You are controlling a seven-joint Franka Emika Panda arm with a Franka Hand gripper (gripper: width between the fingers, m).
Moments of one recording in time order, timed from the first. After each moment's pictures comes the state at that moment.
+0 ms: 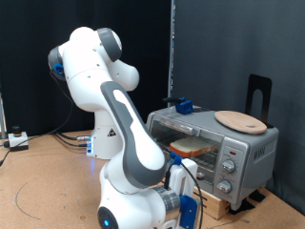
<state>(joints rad) -0.61 0.96 0.53 -1.63 0.77 1.62 -0.04</state>
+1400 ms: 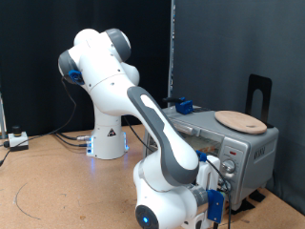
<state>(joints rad) -0.55 0.97 0.59 -1.70 0.80 1.72 -0.09</state>
